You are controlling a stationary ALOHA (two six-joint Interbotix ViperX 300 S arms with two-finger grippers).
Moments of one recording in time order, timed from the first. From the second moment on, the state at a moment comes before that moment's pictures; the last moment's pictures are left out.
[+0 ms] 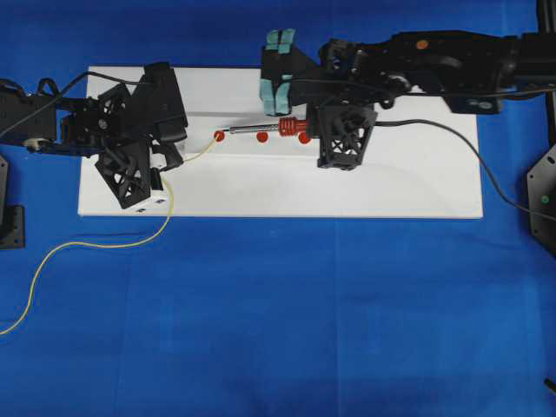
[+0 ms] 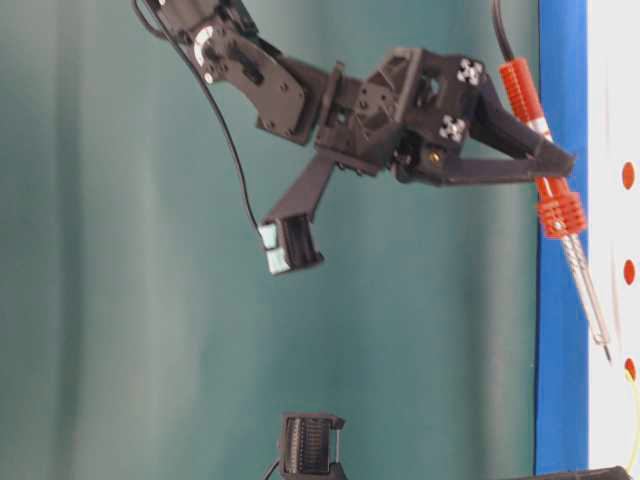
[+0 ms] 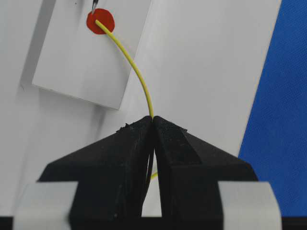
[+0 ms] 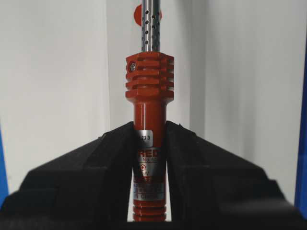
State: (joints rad) left arm 0.13 -0.17 0.88 0.00 0.17 -0.16; right arm -0.25 0.10 0.38 0.14 0.65 -0.15
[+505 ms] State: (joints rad) left arm 0.13 -0.17 0.88 0.00 0.17 -0.16; right arm -0.24 0.12 0.37 0.14 0.66 -0.15
